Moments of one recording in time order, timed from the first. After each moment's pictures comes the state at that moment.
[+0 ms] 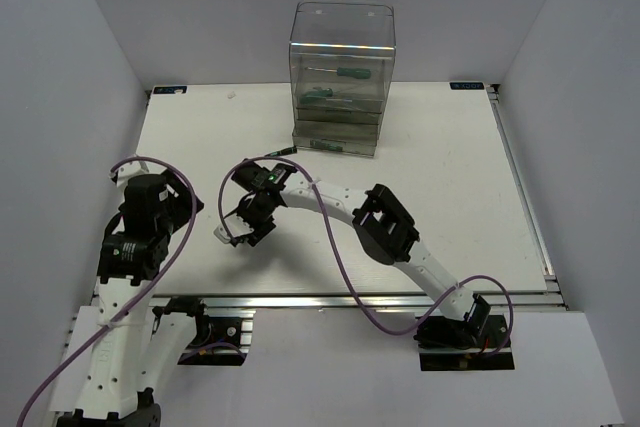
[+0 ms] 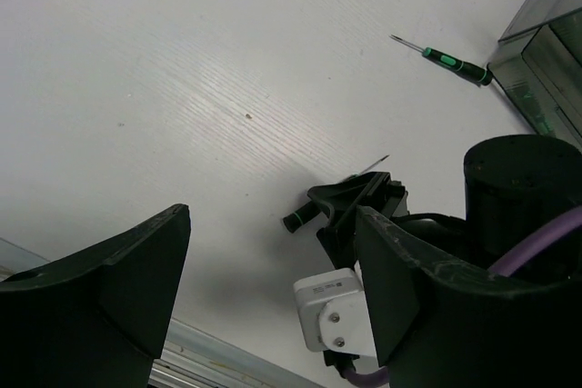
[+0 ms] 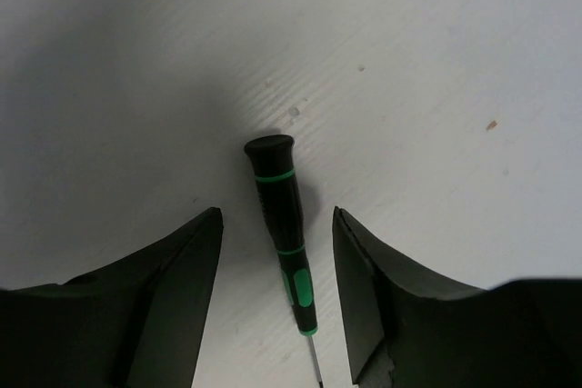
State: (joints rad) left arm -0.08 0.68 0.96 -0.91 -0.30 -0.62; right arm 1.07 2.46 2.16 -0.84 -0.55 -1.42
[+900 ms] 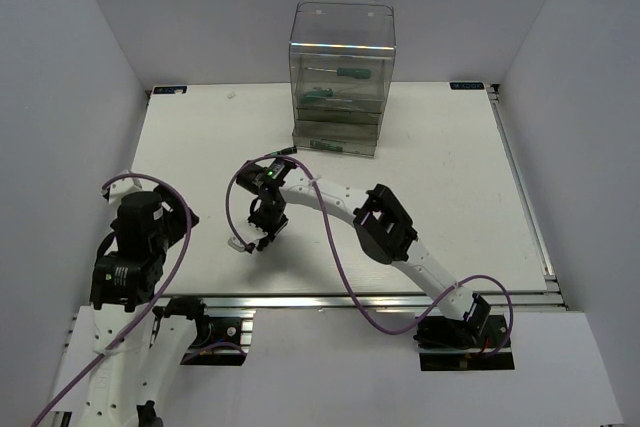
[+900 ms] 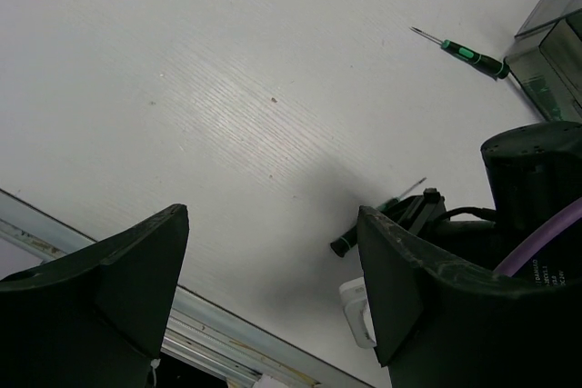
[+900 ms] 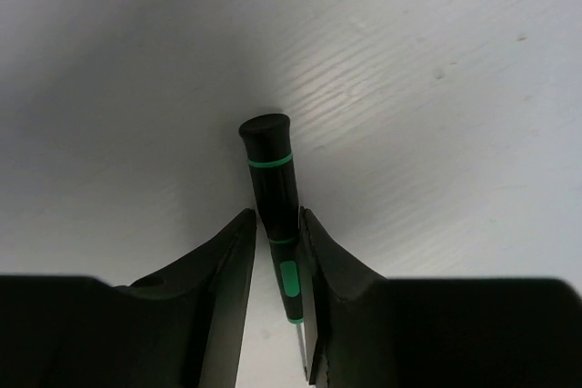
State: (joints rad) left arm -0.08 0.58 0.96 -1.02 -0.33 -0.62; right arm 1.06 2.51 2.25 -1.14 -0.48 -1.59
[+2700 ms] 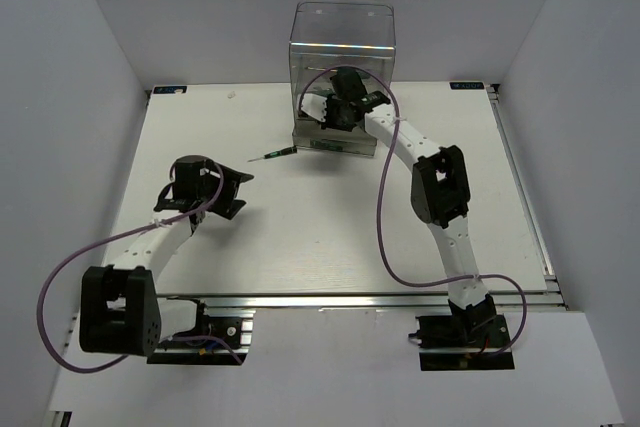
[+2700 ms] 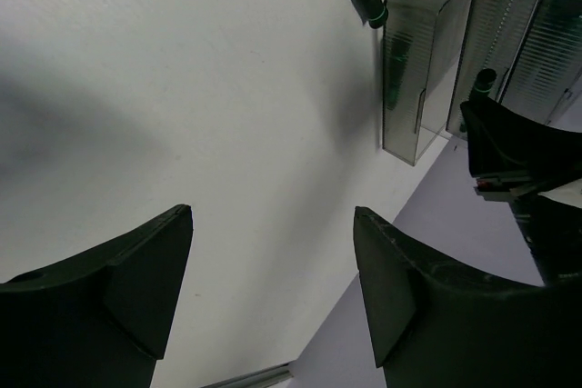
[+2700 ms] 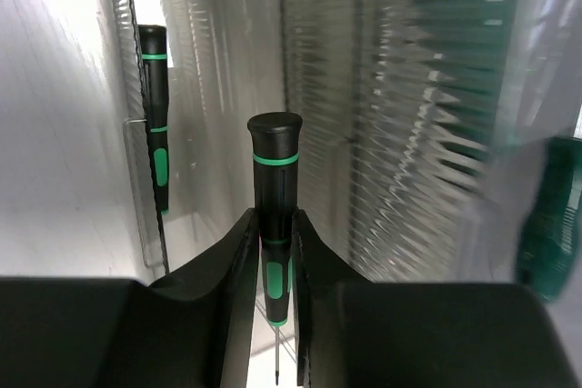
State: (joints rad) left arm -0.08 1.20 0.64 -0.18 0.22 -1.25; right arm 0.54 2.33 2.15 -0.63 -0.11 -1.03
